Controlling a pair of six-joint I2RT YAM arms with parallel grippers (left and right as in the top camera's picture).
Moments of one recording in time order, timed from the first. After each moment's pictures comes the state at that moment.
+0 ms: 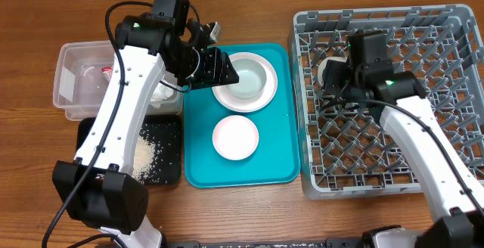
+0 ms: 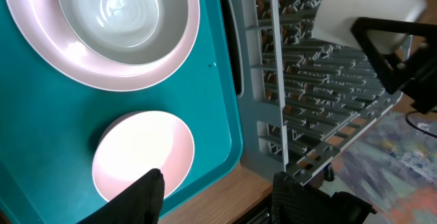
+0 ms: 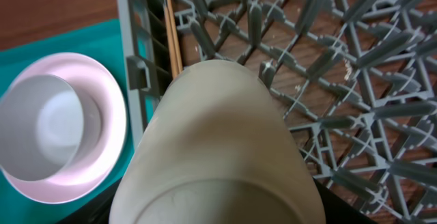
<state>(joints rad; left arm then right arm) -0.22 1.82 1.80 -1.28 0.60 -0.19 0.21 1.51 1.24 -0.72 0.06 0.38</state>
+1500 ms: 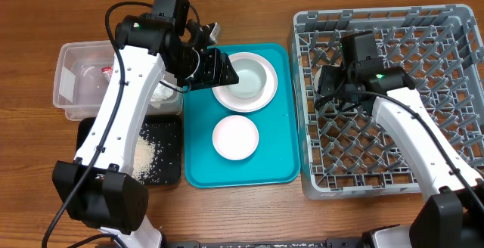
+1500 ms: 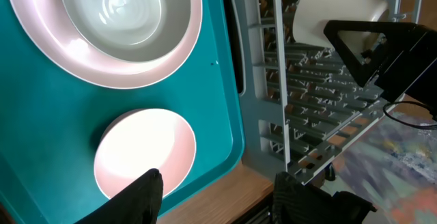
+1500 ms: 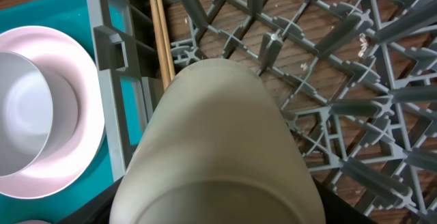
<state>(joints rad) -0.22 1.82 1.80 -1.29 0.60 -0.19 0.21 1.58 1.24 -0.74 0.05 0.38</state>
